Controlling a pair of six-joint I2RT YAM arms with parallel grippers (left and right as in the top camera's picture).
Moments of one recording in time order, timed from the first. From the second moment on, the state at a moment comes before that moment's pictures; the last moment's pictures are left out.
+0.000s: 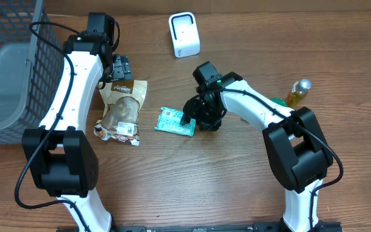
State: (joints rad) left arm -0.07 1.97 1.74 -1.05 -0.23 -0.29; right arm 0.52 2.08 1.46 -0.81 -0.41 0.68
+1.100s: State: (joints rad) left arm -0.07 1.97 1.74 -1.05 -0.23 -0.29; right arm 0.57 2.08 1.41 -0.62 -0.42 0.70
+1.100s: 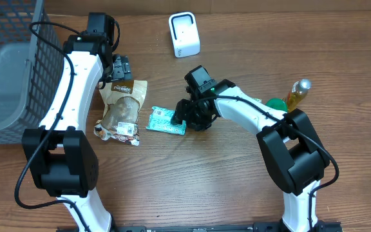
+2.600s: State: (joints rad) left arm -0.07 1.97 1.74 -1.05 -0.23 -0.29; right arm 0.57 2.08 1.40 -0.58 -0.37 0.69
